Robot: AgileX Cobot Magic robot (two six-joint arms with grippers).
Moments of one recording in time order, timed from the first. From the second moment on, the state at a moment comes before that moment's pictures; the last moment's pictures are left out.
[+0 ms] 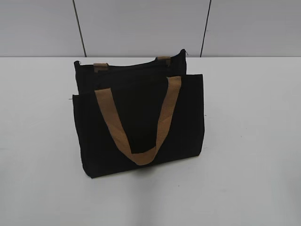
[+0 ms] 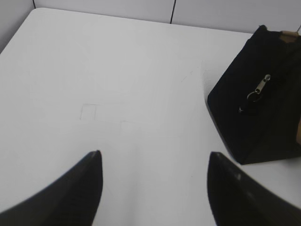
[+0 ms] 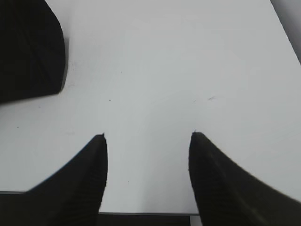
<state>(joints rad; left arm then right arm) -0.07 0.00 -0.53 -0.02 1.06 -0.02 -0.11 -0.01 -0.48 0.16 1.10 -0.15</state>
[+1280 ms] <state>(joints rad) -0.07 0.72 -0.29 -0.02 -0.37 0.15 -0.11 -0.01 -0.48 0.16 1.10 -0.15</state>
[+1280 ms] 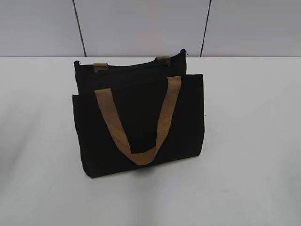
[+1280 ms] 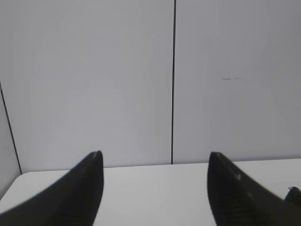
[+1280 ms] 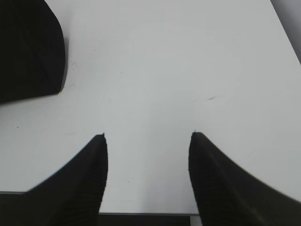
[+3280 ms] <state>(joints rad) -0.13 1.94 -0.59 1.09 -0.98 -0.24 -0.11 -0.01 -0.48 0.16 1.10 -0.15</state>
